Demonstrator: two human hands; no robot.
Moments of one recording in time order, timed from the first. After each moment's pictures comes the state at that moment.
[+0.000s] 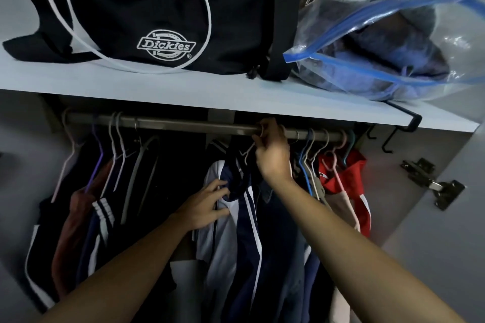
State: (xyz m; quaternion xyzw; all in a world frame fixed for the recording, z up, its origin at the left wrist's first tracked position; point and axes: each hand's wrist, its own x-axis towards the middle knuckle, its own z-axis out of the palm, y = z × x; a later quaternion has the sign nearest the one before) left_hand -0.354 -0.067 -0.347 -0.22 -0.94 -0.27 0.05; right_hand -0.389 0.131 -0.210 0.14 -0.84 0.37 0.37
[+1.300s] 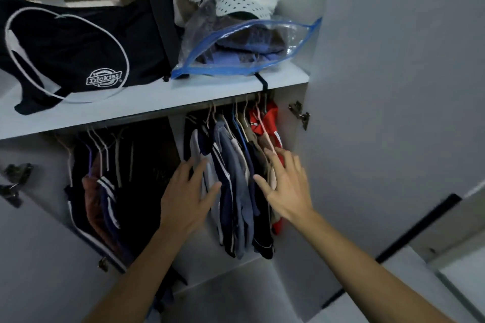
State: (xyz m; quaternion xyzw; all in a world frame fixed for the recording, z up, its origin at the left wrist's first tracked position) left_hand -0.060 0.045 -0.168 -0.12 -0.96 -0.22 0.15; right_hand -0.054 0.307 -0.165 0.04 -0.95 0.22 0.22
